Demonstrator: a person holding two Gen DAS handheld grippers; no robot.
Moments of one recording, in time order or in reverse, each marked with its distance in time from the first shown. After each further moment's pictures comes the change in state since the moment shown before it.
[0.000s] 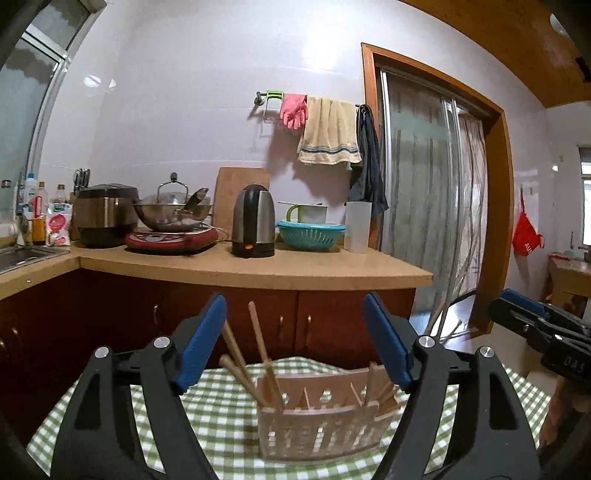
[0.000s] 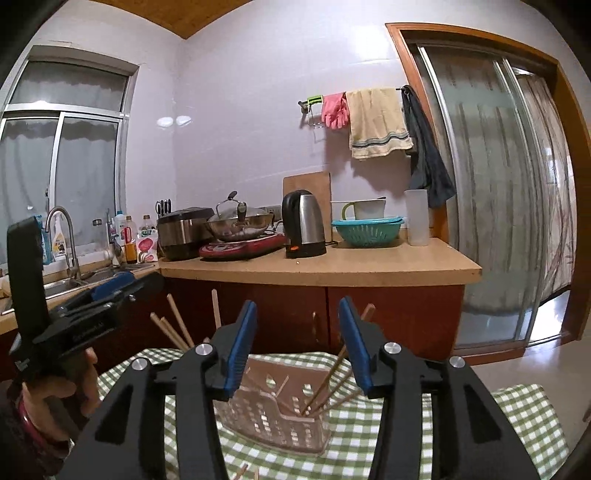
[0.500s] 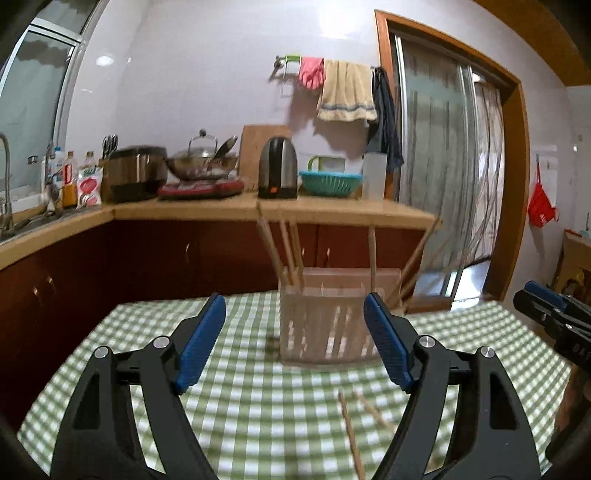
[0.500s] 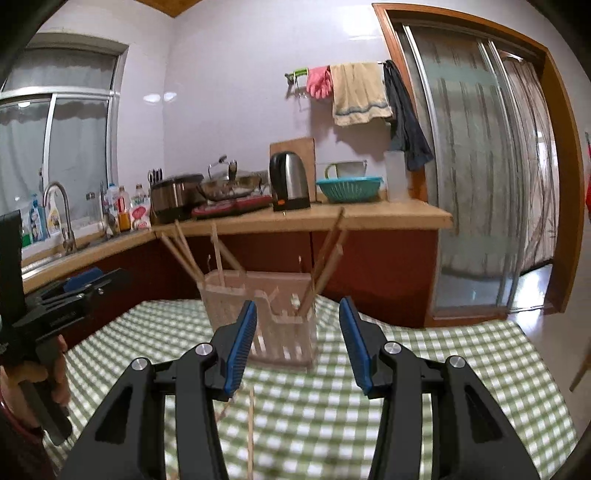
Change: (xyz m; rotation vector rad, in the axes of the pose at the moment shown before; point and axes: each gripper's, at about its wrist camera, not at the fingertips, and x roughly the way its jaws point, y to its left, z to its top) left arm -0.066 -0.003 -0.072 -0.003 0.166 0.094; right arm -0.060 -0.001 -0.078 0.009 0.129 -0.064
